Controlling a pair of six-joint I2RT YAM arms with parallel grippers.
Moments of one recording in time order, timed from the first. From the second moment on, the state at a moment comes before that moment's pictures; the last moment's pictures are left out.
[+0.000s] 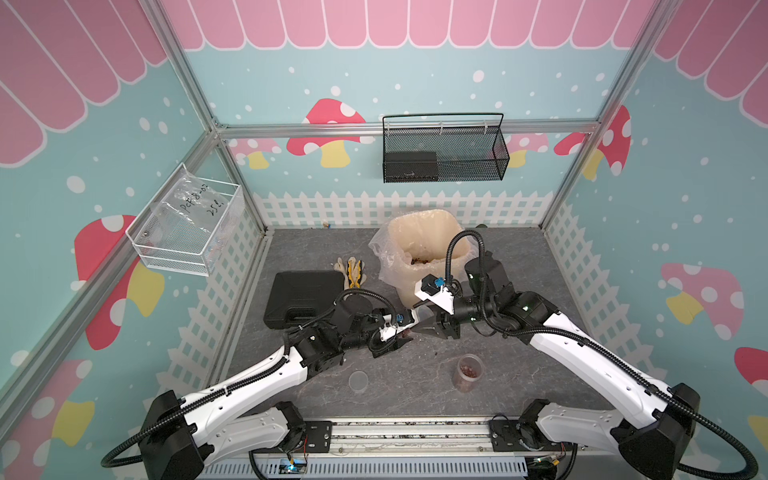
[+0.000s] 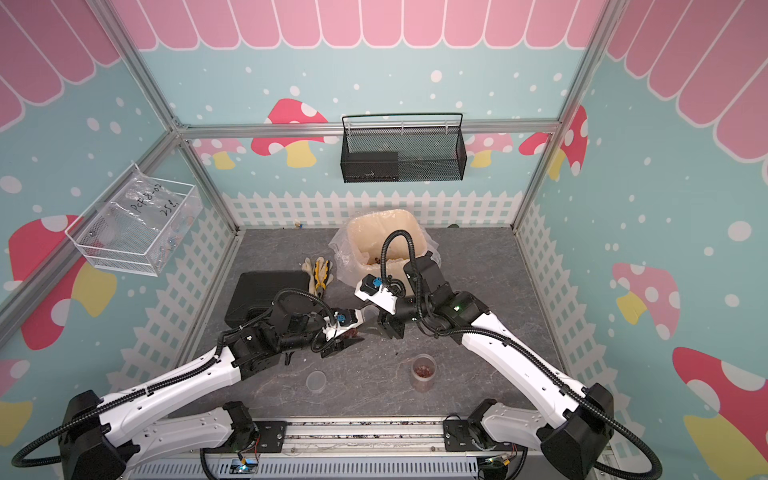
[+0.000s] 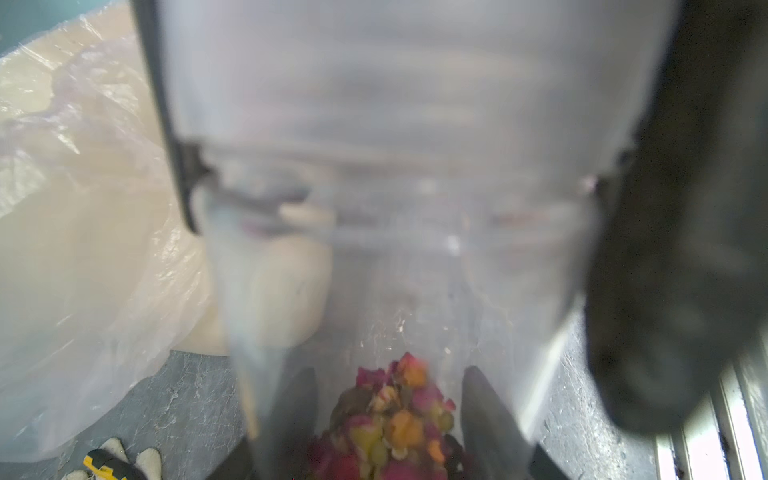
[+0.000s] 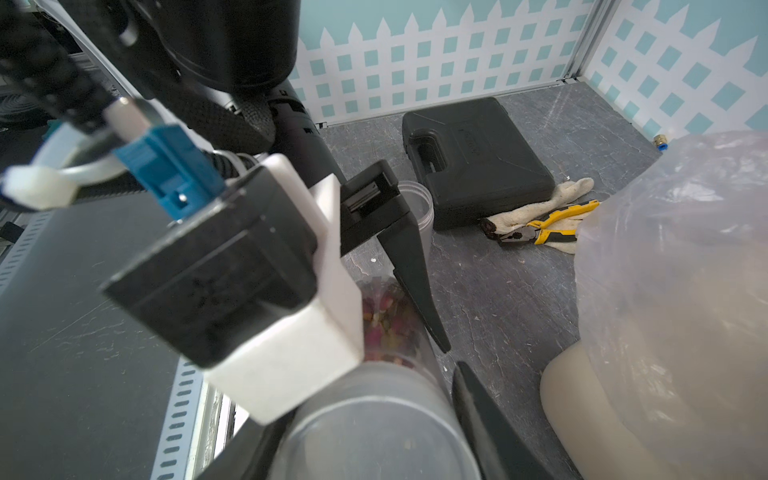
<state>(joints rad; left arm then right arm) -0.83 1.08 0.77 -0.23 0.25 0.44 0.69 1.19 1.13 -0.57 -0.66 -0.37</state>
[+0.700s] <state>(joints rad) -0.83 1.06 0.76 -0.16 0.24 0.41 0.70 1.10 1.11 -0.57 -0.63 -0.36</state>
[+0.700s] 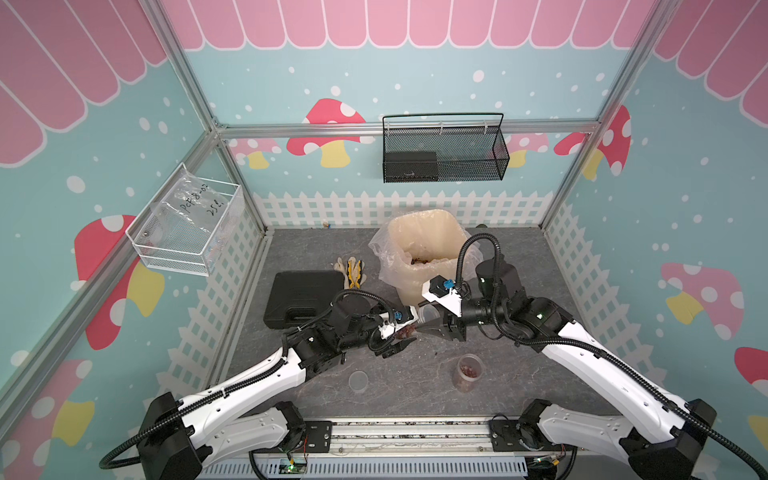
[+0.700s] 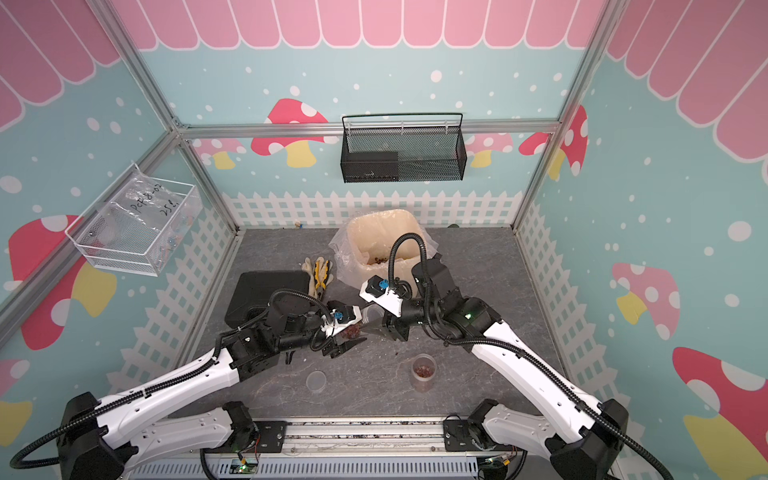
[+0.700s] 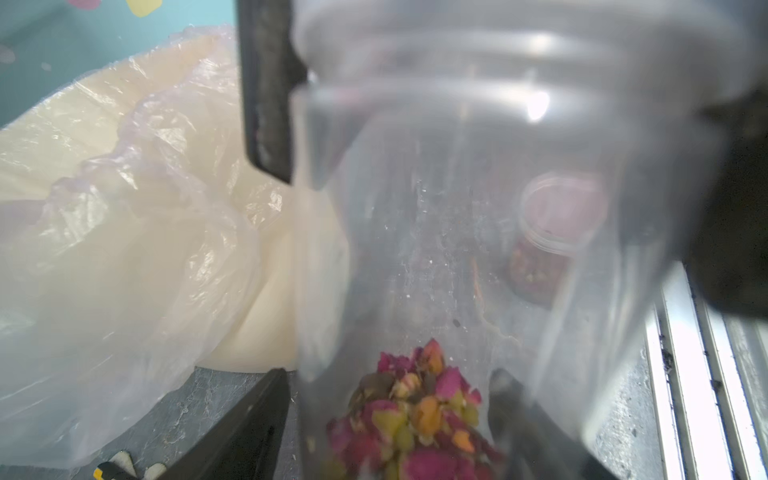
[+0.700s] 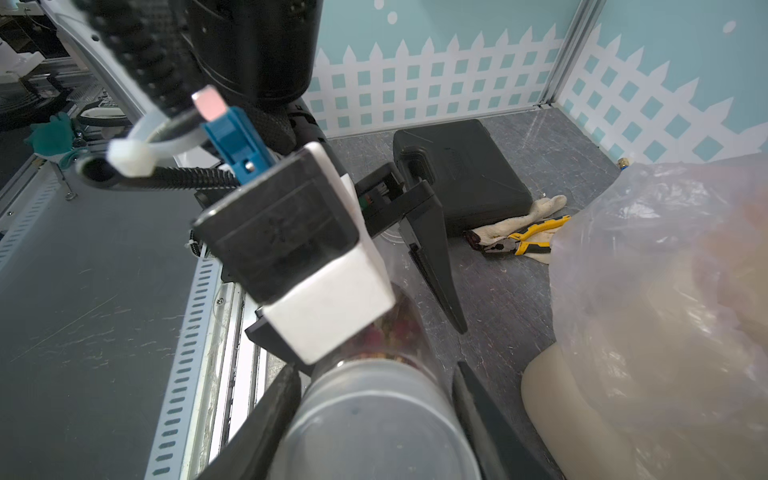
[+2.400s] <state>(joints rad) -0.83 1.03 0.70 -0.03 0.04 0.48 0.70 0.99 1.19 -0.51 -0.38 0.04</state>
